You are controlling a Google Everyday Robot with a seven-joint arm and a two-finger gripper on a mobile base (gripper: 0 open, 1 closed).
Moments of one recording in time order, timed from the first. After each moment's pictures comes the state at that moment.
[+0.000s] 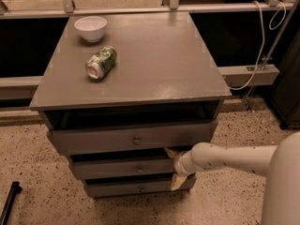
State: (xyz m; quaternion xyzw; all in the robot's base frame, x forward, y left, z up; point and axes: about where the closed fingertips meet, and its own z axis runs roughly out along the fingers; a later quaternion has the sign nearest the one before) arm 0.558 -0.086 0.413 -0.76 0.59 0.03 0.29
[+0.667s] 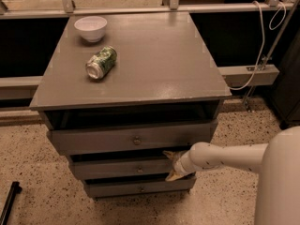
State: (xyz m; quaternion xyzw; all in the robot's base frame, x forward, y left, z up) arm 0.562 -0.087 0.405 -0.74 0.61 0.04 0.28
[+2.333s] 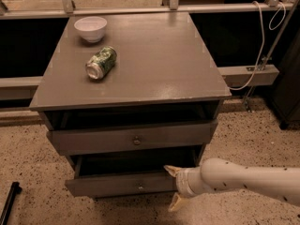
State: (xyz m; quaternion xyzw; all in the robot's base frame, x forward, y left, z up) arm 0.456 -0.076 0.462 -0.72 0.63 0.10 0.29
